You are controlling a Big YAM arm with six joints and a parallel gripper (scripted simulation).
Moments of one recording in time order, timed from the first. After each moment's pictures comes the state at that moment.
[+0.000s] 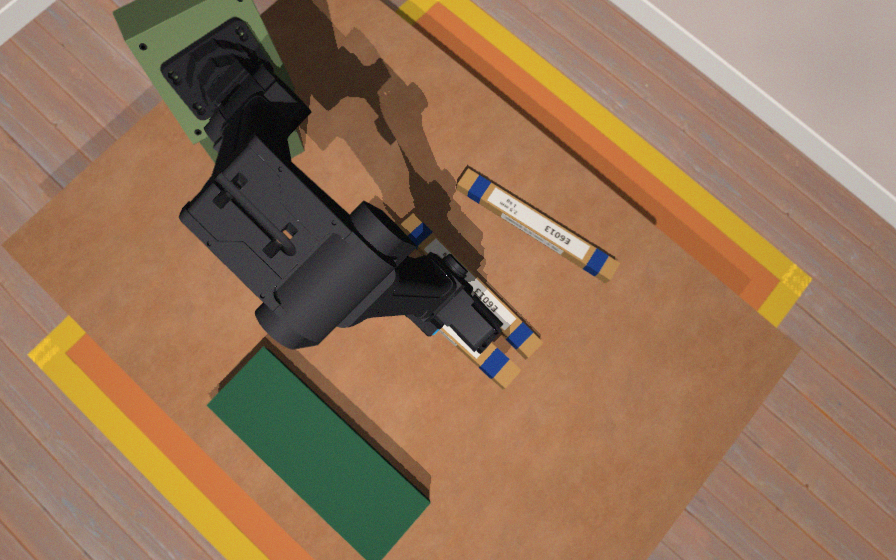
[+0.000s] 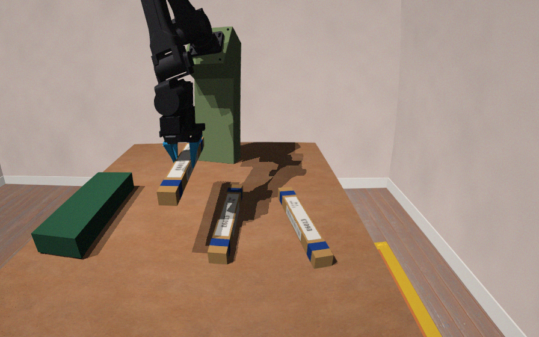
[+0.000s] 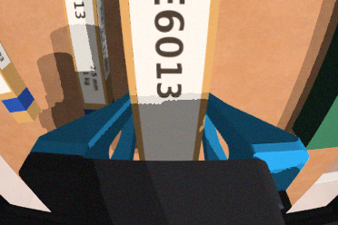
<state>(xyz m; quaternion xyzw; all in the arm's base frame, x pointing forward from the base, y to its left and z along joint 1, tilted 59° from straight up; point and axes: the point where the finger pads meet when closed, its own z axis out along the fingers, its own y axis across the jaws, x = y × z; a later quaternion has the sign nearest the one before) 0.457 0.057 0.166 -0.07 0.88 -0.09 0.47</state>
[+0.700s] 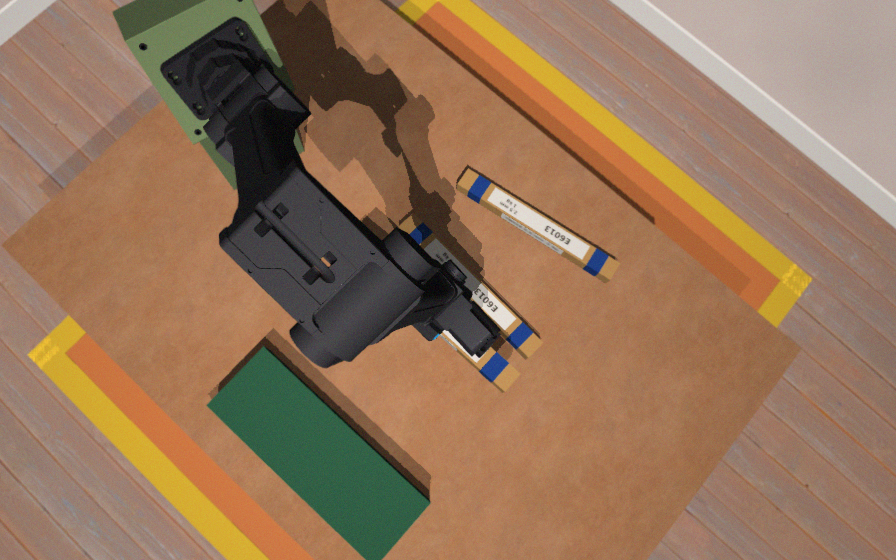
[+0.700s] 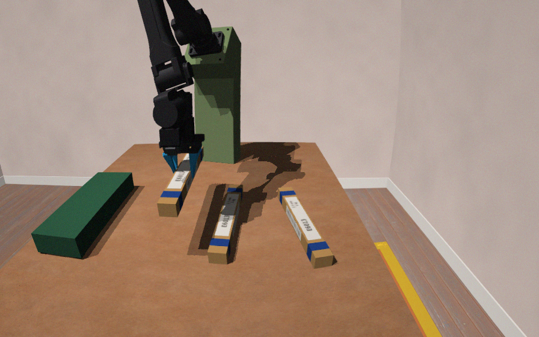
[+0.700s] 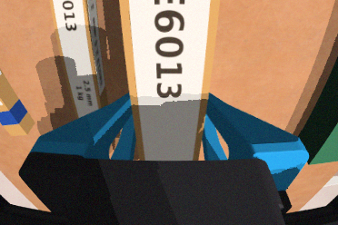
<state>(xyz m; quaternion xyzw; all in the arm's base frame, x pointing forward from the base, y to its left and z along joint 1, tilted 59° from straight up) 0.481 0.054 0.157 -0.07 0.87 -0.09 0.47</state>
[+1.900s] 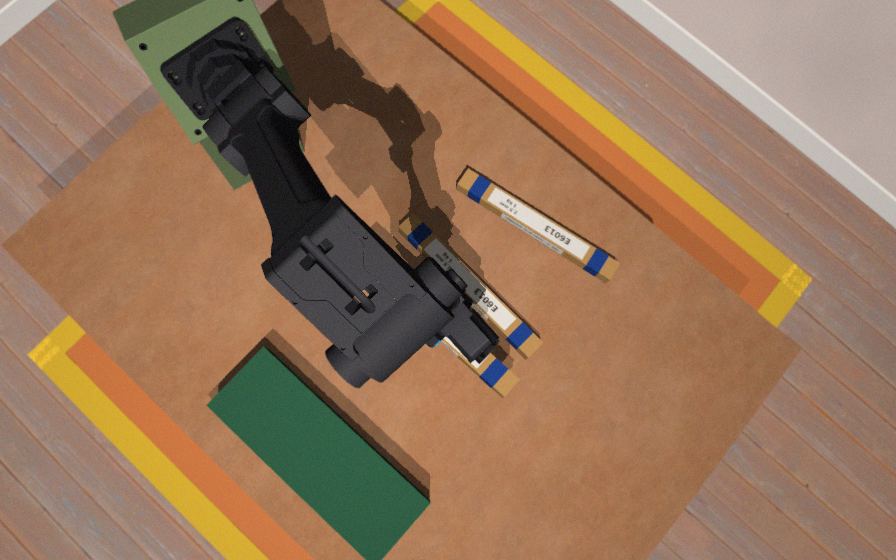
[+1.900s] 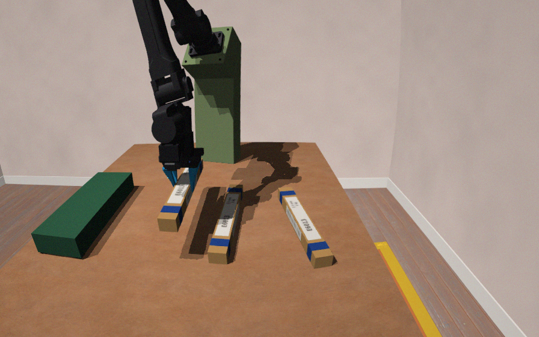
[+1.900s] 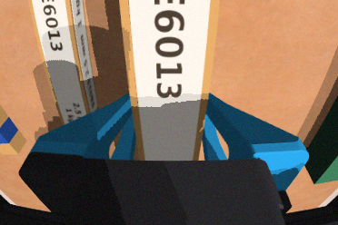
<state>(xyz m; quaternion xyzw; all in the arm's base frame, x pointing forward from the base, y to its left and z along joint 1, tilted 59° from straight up) 0.512 0.050 0.146 -0.07 0.87 -0.09 0.48</state>
